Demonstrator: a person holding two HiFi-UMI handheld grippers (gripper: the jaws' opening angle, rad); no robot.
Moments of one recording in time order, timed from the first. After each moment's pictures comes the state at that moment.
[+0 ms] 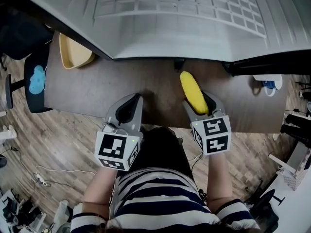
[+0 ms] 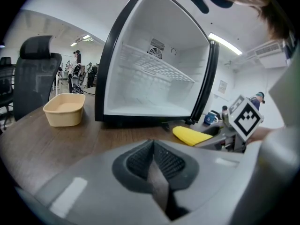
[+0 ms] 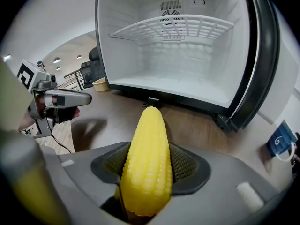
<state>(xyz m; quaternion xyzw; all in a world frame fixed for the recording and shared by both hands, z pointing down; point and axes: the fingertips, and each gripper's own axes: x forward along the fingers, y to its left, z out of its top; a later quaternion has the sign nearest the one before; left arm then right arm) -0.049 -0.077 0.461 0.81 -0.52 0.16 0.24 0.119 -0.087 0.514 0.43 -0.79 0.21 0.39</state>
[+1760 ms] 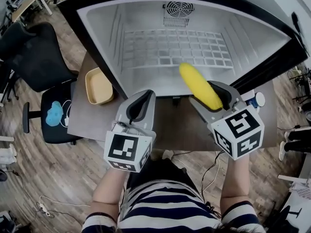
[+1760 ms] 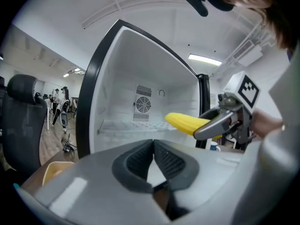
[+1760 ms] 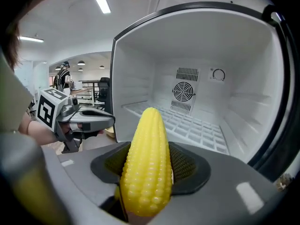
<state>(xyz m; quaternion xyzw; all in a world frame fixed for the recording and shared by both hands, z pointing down) -0.041 -0.135 0.271 0.85 -0.52 0.05 0.08 0.080 -0.147 0.267 0.39 -0.87 0.05 0.30</state>
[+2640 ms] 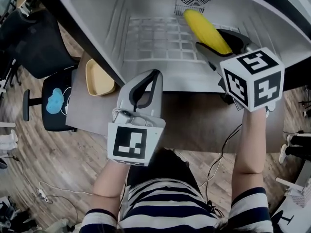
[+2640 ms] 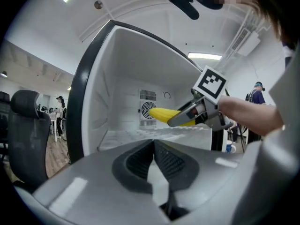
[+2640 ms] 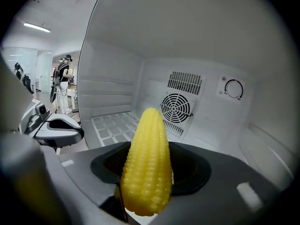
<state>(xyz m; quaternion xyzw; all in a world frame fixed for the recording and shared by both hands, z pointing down) -0.042 -0.176 0.260 0.82 -0.56 0.05 0.04 0.059 -0.276 0.235 0.39 -0.87 -0.01 0.31</state>
